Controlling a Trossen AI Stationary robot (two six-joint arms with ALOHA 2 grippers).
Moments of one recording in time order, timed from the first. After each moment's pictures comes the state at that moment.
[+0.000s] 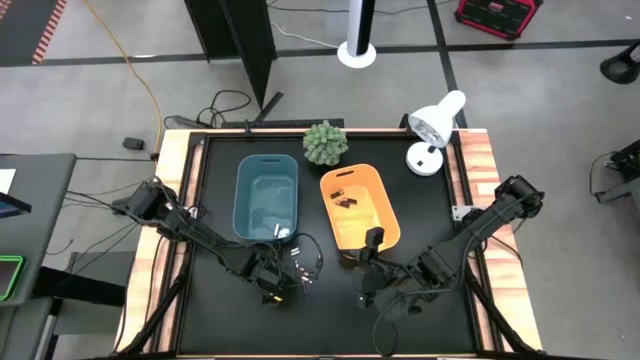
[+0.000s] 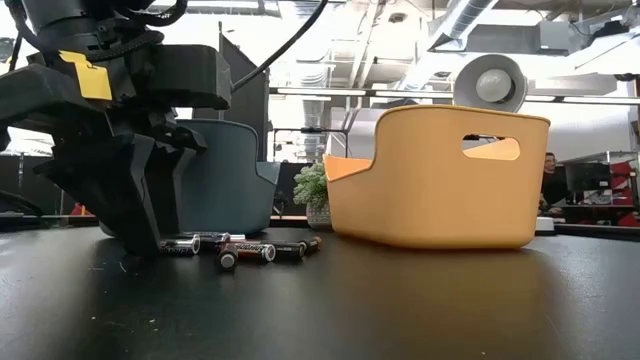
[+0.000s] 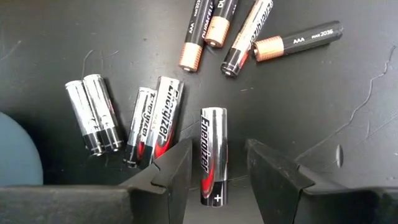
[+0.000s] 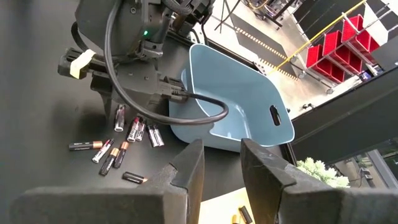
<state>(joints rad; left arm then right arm) -0.49 1.77 0.99 -0.39 -0.27 -0.43 0.64 1.65 1.43 -0.54 0.94 0.03</state>
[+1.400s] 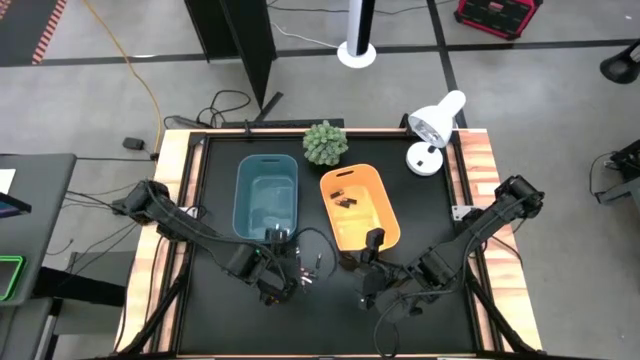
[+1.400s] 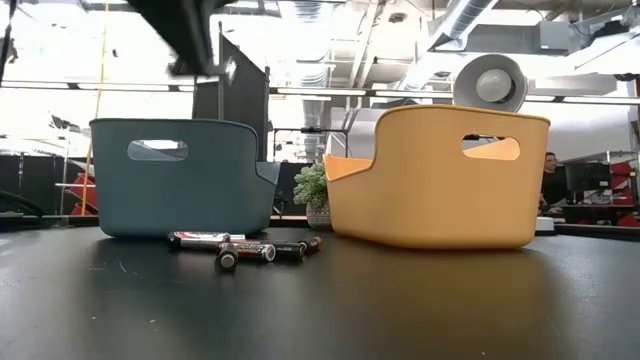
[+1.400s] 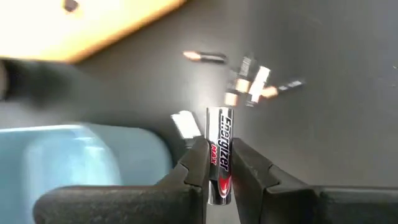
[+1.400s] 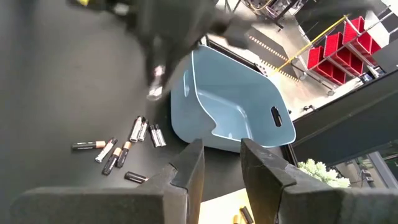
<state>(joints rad) -0.50 1.74 1.53 -1.07 -0.44 -0.32 0.64 1.65 1.43 -0.54 0.94 0.02</state>
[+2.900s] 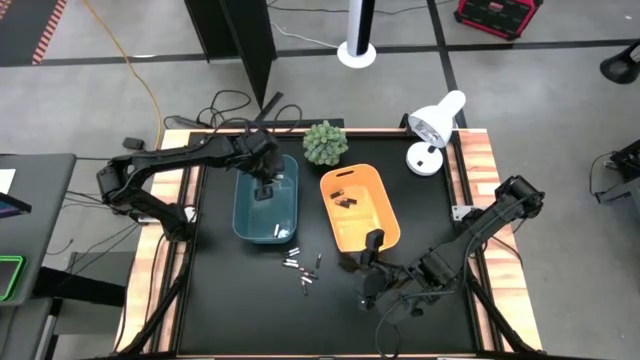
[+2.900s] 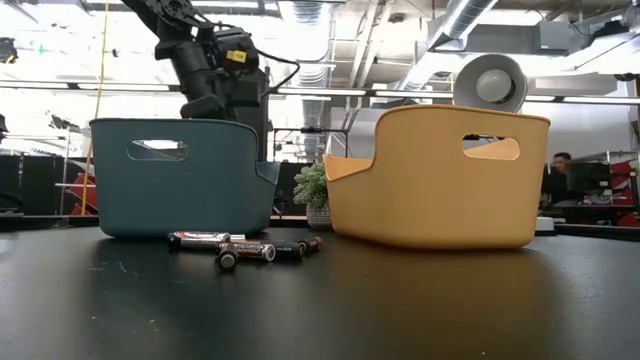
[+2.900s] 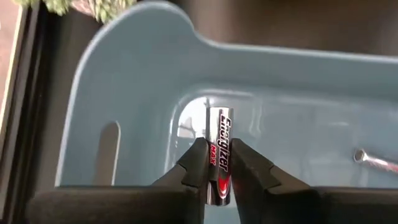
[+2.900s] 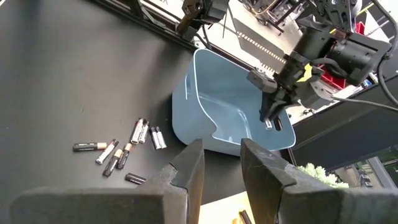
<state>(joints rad) 0.51 1.44 1.03 -0.64 0.04 0.41 0.65 1.65 1.43 -0.53 0.94 0.00</state>
